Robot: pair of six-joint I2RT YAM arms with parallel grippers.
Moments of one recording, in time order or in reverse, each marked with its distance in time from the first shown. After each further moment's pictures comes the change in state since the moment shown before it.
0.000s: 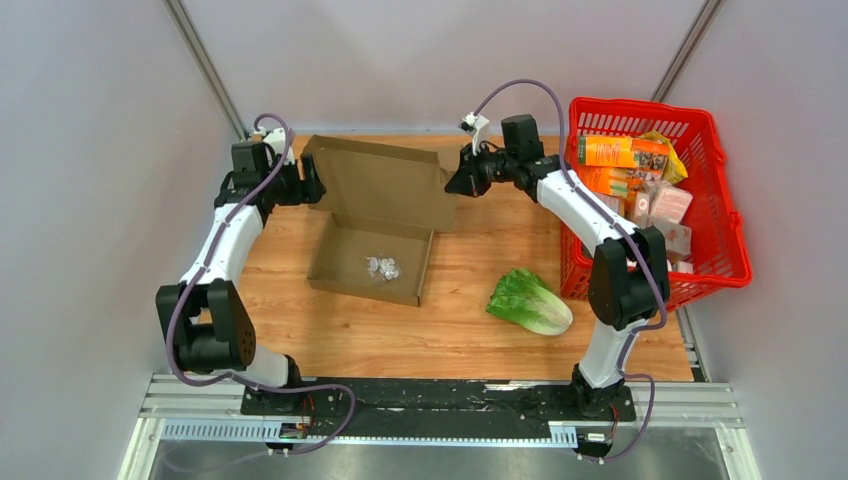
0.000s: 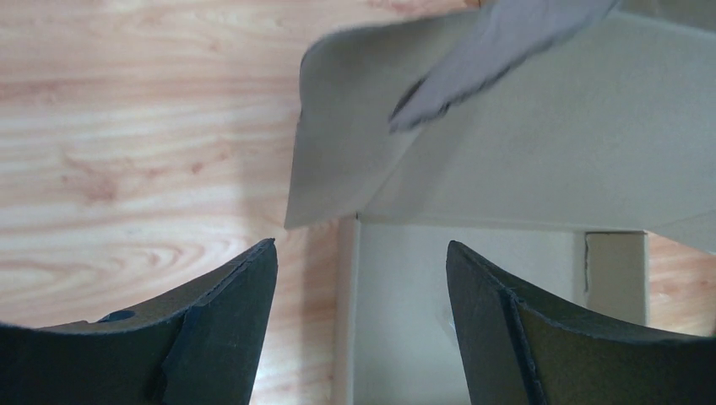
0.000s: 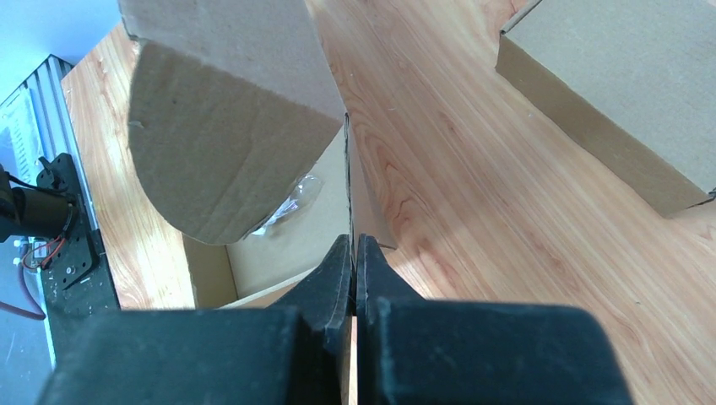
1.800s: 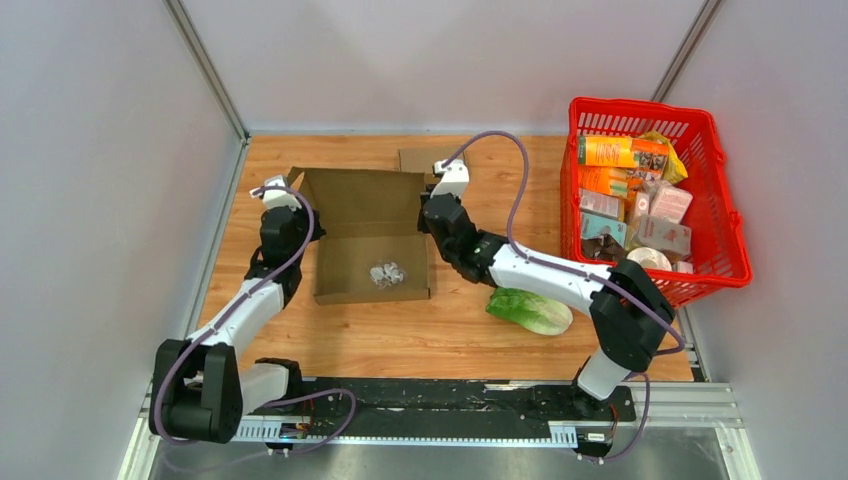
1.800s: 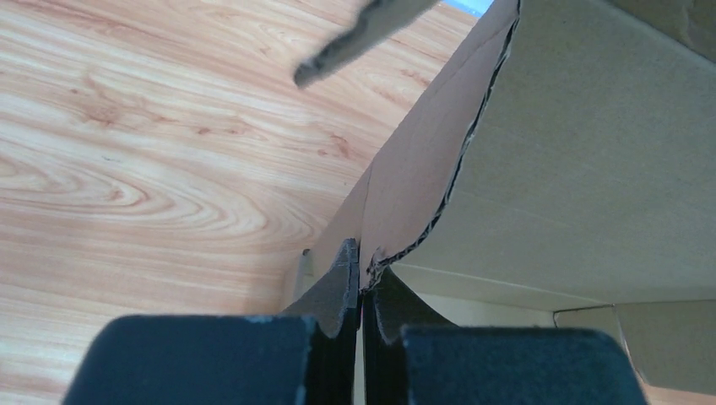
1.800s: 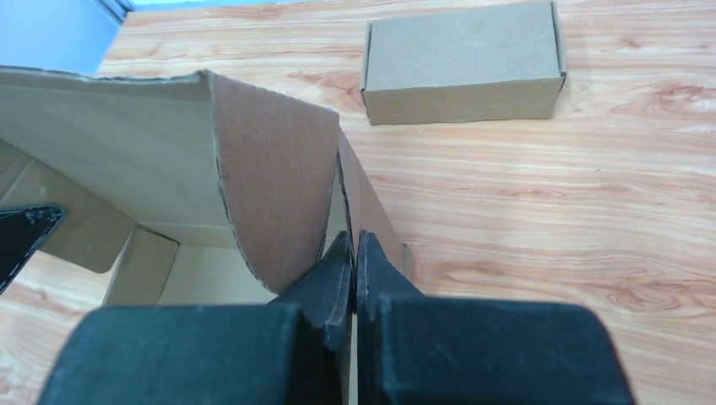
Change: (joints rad) left arm -0.194 -0.279 -0.582 0.653 -0.440 -0.336; right arm 0.525 -0.158 -0.338 0.439 1.314 0.512
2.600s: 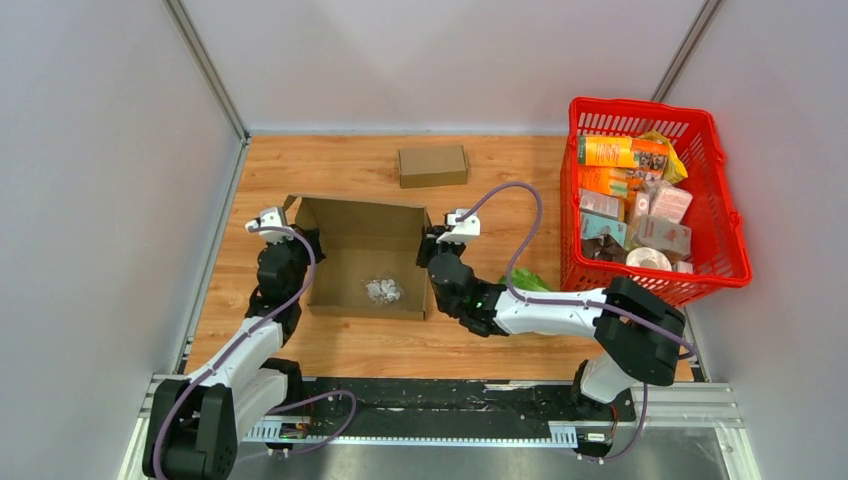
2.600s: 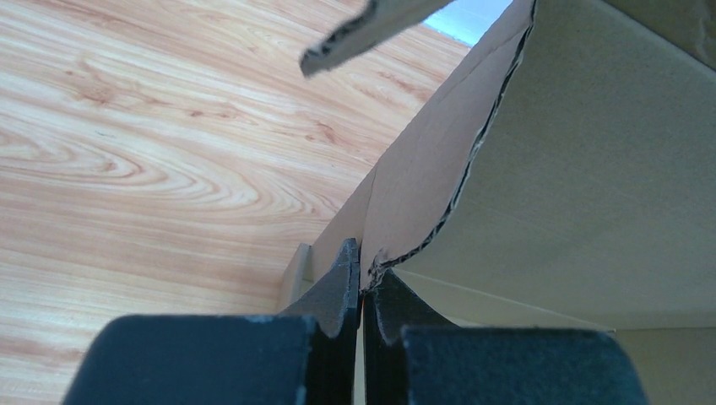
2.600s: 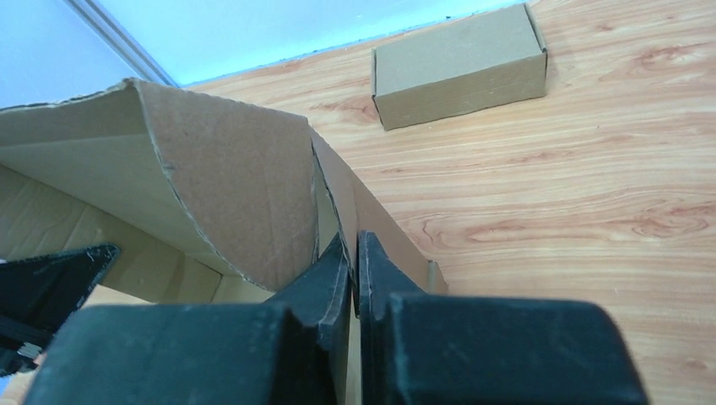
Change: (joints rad) left arm -0.026 -0.227 -0.295 0.225 -0.007 -0.011; right arm 0.226 -0.110 -0.374 0.493 0.342 0.013
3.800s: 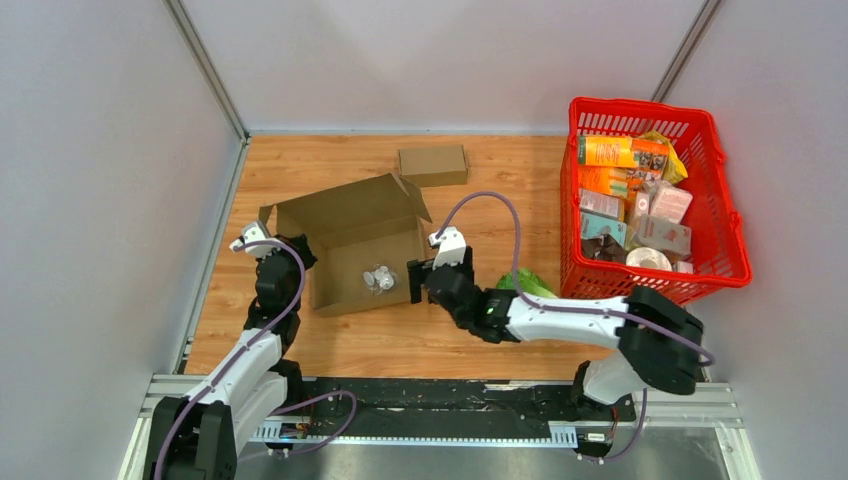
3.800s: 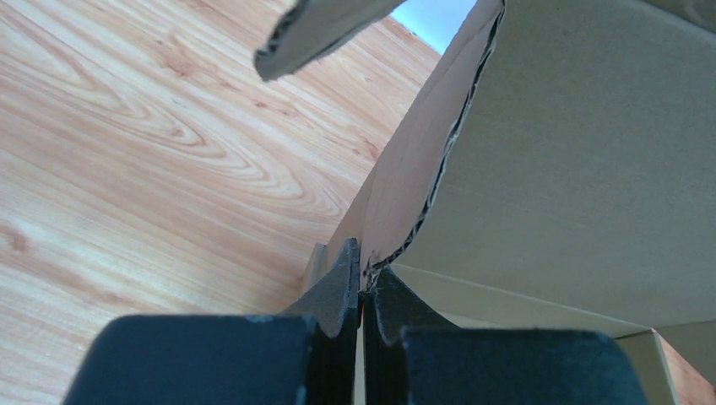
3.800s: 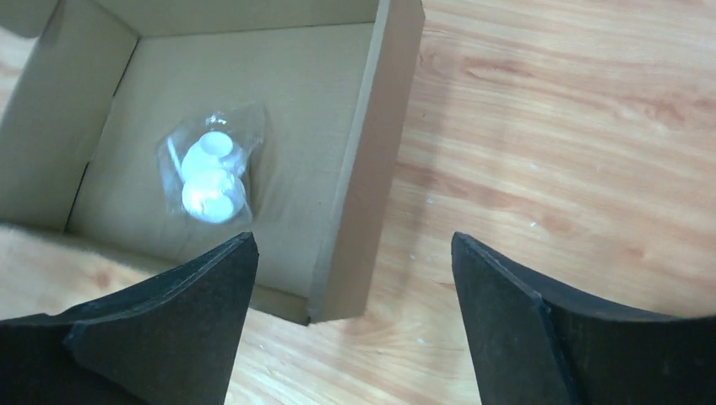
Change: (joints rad) left arm -0.002 -0.089 -0.077 -0.004 -0.177 -0.161; right arm 0.066 -0.031 -0.025 -0.461 -0.142 0.111
